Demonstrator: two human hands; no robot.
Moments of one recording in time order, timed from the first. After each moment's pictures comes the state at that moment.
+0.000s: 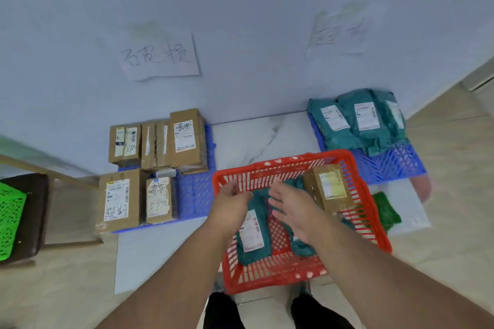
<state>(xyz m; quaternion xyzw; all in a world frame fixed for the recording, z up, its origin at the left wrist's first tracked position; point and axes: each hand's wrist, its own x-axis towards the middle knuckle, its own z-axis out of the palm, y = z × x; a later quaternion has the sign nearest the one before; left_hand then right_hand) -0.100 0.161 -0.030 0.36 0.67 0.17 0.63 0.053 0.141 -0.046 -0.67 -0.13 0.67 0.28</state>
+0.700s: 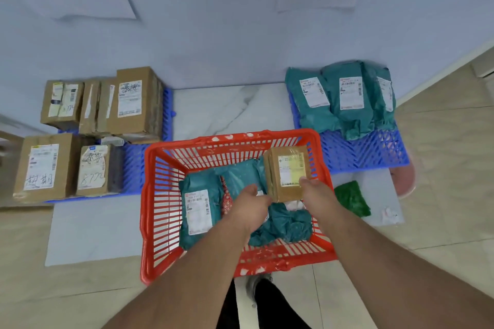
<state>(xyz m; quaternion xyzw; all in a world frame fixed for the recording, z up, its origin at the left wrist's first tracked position) 0.082 0.127 -0.125 0.31 0.67 0.05 0.68 0.250 0.121 -0.149 -0.82 -0.18 0.53 0.16</state>
